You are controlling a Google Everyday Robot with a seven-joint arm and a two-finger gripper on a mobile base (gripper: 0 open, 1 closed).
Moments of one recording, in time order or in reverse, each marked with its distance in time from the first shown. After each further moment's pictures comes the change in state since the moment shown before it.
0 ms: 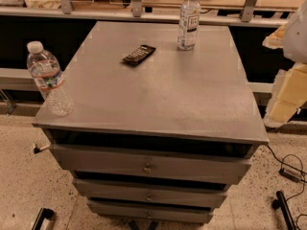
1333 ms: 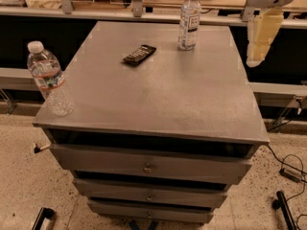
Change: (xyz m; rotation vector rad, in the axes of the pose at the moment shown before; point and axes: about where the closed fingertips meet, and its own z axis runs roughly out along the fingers) arm -0.067 -0.115 0.003 0.054 -0.060 -0.476
